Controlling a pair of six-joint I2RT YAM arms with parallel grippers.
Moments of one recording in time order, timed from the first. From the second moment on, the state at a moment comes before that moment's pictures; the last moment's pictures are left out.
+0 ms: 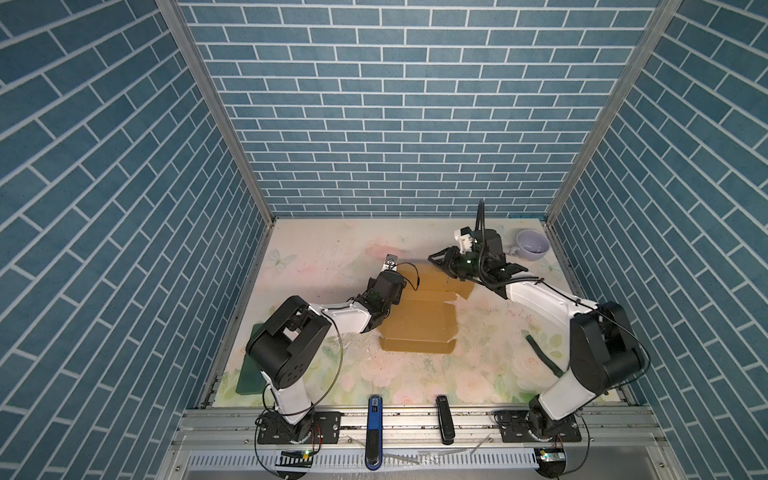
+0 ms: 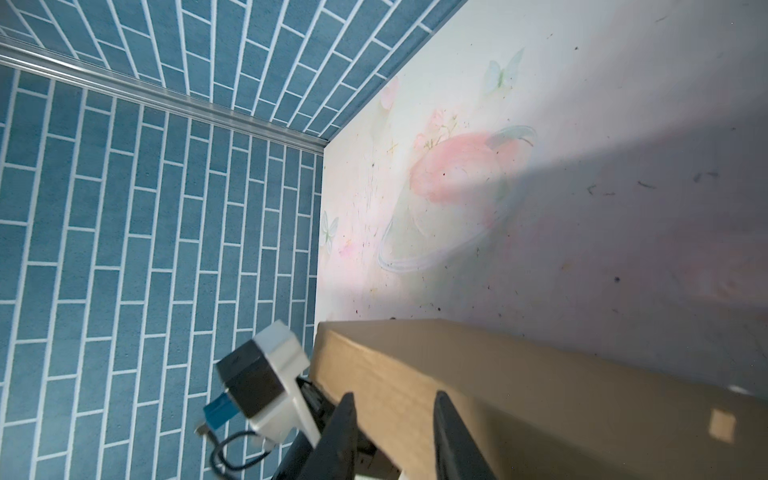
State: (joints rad) left arm -0.69 1.74 0.83 0.31 -0.47 -0.18; right arm 0.47 1.67 1.10 0.04 -0.54 0.90
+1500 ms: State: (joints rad) left arm -0.68 1.77 0.66 0.65 -0.53 -0.17; right arm 0.55 1.80 1.21 0.12 -0.56 0.85
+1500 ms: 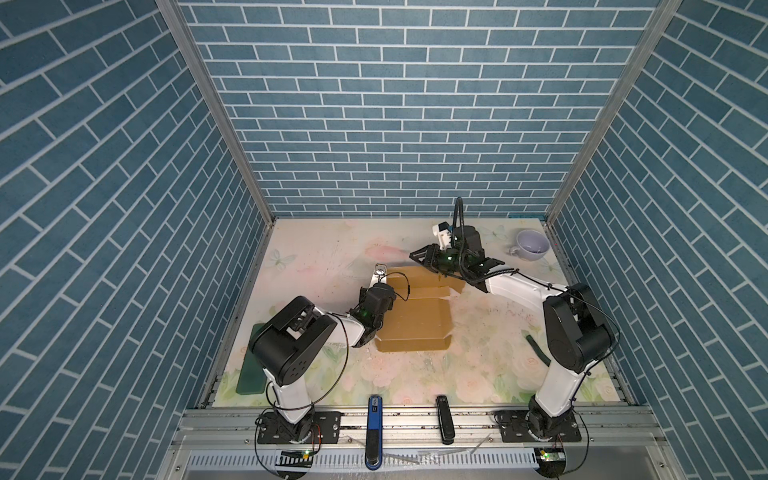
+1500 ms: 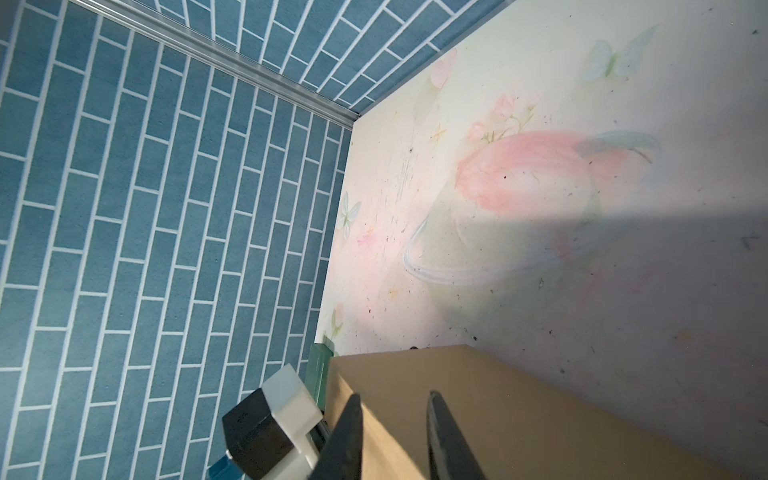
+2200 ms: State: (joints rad) left arm -0.69 1.77 0.66 0.72 -0.52 -0.14; right arm 0.56 1.80 1.21 0.12 -0.56 0.84
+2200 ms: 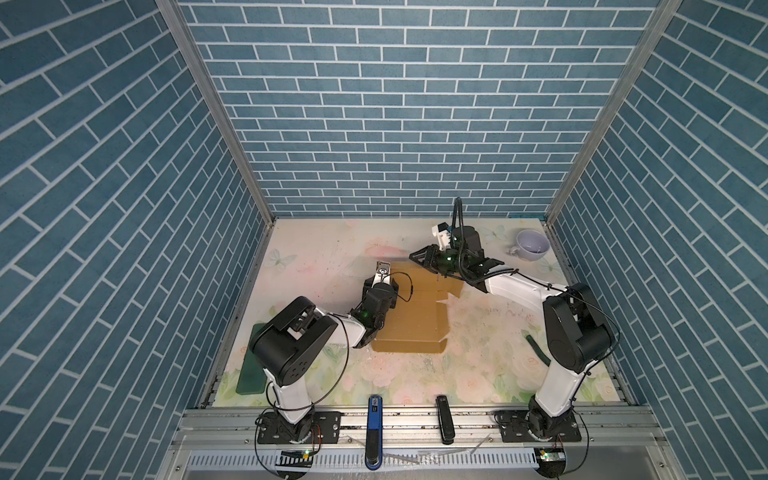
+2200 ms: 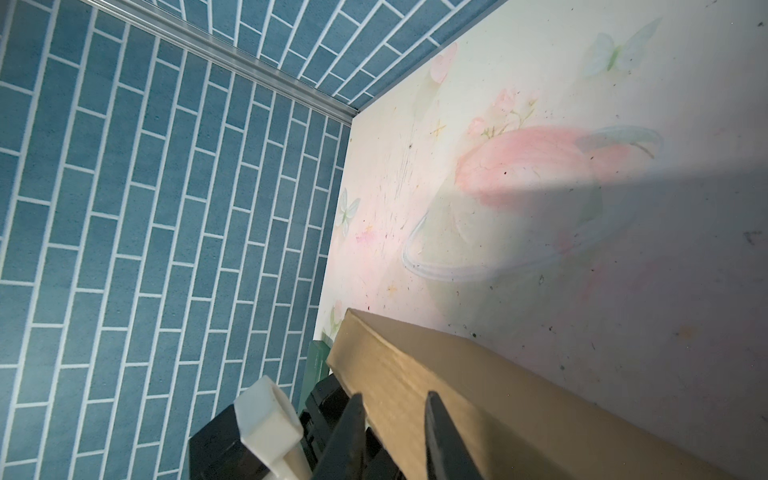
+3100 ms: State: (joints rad) left arm -0.68 1.80 0.61 0.78 -0.52 -0.14; right arm 0.55 1.80 1.21 0.10 -0.53 0.83
